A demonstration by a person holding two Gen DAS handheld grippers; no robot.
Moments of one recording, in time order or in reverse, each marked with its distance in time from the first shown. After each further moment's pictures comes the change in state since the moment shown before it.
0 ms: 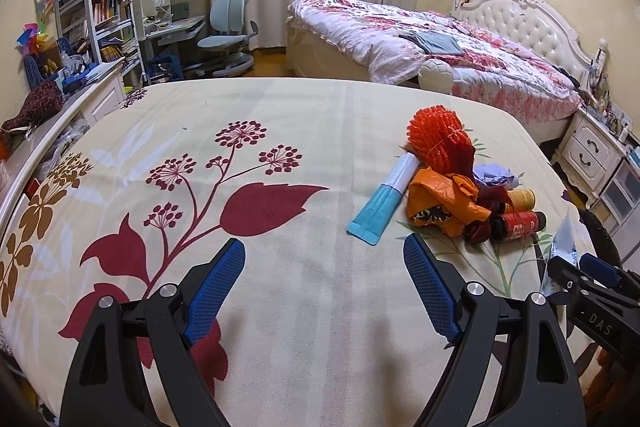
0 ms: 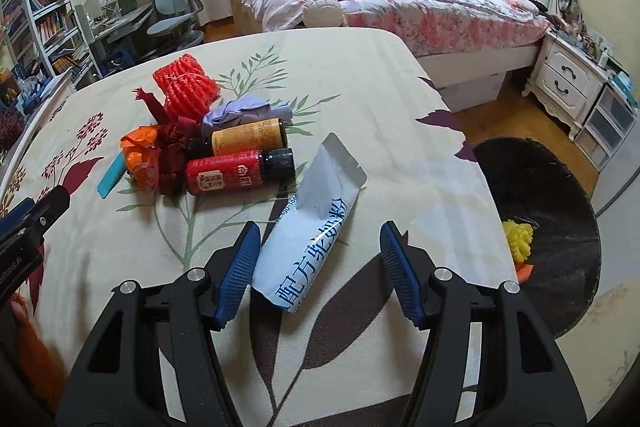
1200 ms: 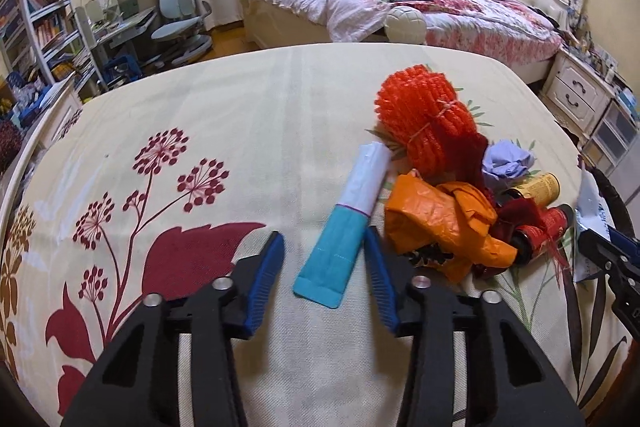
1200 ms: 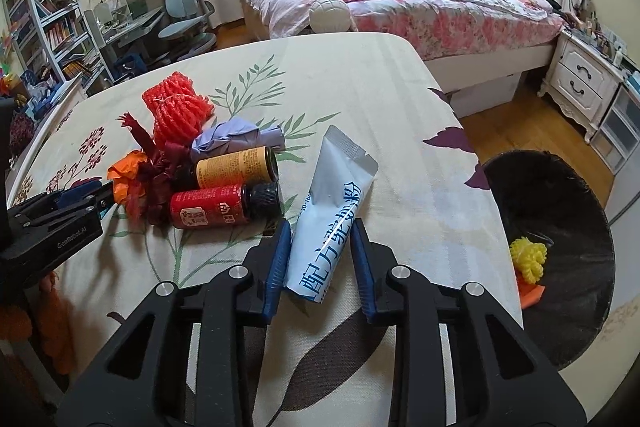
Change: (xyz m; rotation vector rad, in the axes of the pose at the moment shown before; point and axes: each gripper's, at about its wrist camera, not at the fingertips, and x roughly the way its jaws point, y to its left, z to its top) left arm 0.062 -0.031 0.022 0.173 0.144 -0.065; right arm 0.016 -0.015 0.021 -0.005 -0.001 0.070
